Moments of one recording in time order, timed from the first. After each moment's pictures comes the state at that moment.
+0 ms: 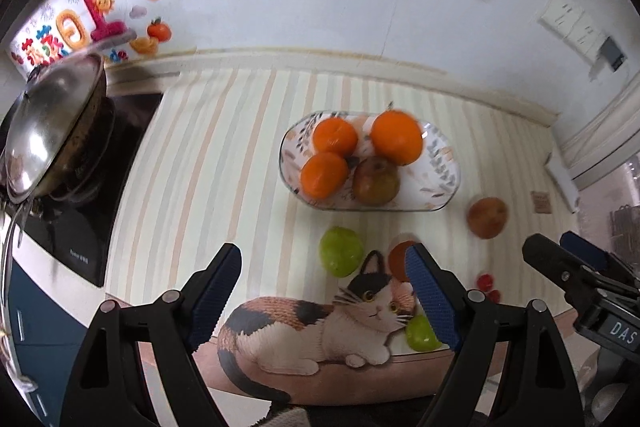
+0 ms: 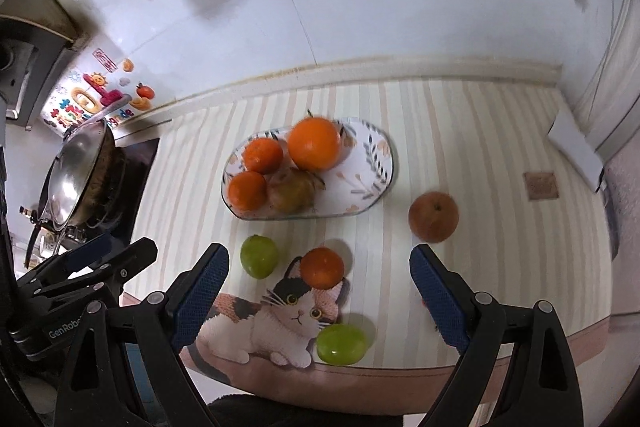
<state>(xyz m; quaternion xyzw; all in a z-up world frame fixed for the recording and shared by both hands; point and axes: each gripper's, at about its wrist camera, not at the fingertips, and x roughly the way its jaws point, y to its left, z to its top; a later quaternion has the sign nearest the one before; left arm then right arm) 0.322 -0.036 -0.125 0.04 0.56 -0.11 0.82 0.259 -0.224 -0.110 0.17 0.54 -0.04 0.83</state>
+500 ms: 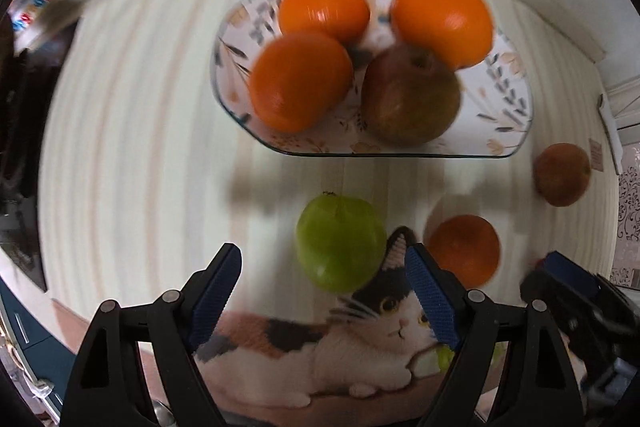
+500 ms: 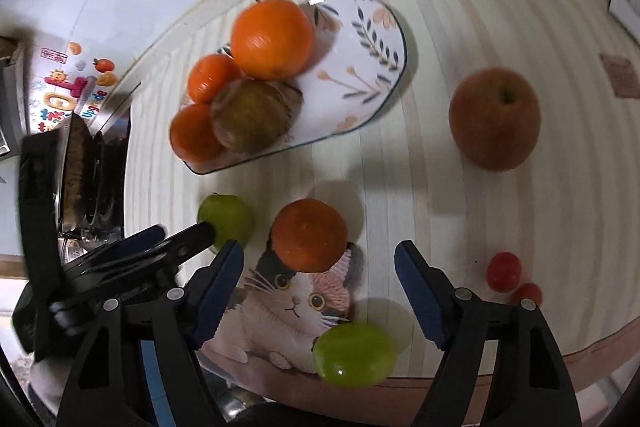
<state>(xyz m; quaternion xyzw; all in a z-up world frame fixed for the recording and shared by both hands) 0.380 -0.073 -0.282 0.06 0.69 -0.12 0.71 0.290 -0.246 -0.264 0.27 0.62 -0.02 0.74</state>
